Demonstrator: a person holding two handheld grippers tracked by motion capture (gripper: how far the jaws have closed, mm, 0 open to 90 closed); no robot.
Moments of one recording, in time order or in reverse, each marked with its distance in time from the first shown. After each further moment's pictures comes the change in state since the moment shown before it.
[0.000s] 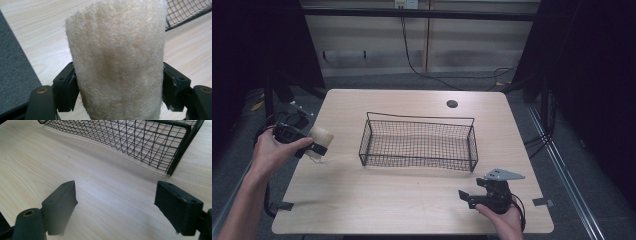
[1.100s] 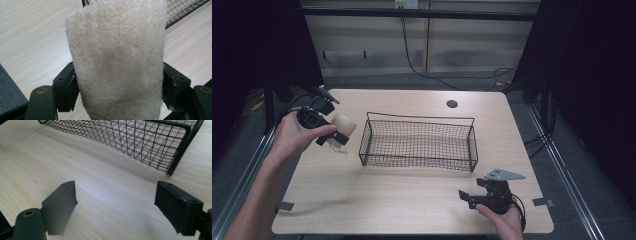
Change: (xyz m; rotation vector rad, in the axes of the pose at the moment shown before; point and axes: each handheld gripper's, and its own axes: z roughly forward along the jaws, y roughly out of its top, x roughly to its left) left arm -0.066 0.056 -0.018 0.013 0.007 0.126; right arm 0.000 0.000 -0.001 -0.004 0.002 -0.005
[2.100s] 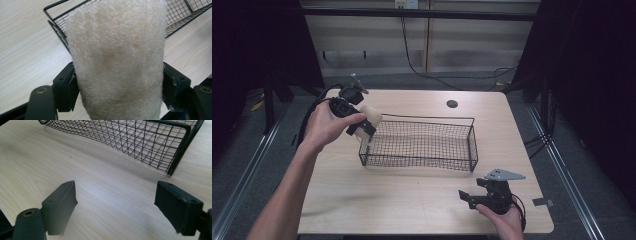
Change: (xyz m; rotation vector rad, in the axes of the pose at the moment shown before) left arm -0.043 0.056 0.014 0.004 -0.047 -0.013; right arm 0.000 0.000 0.000 -0.001 0.004 0.004
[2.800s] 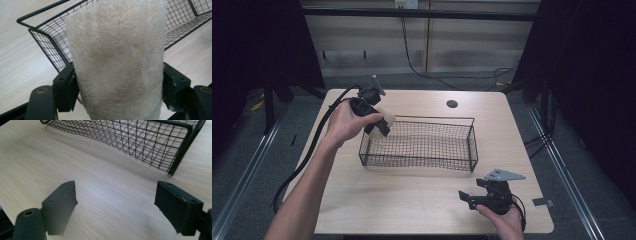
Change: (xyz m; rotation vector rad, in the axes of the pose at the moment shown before) left arm -0.010 0.029 0.033 0.066 0.001 -0.021; right arm 0.000 0.000 0.000 0.001 0.003 -0.004
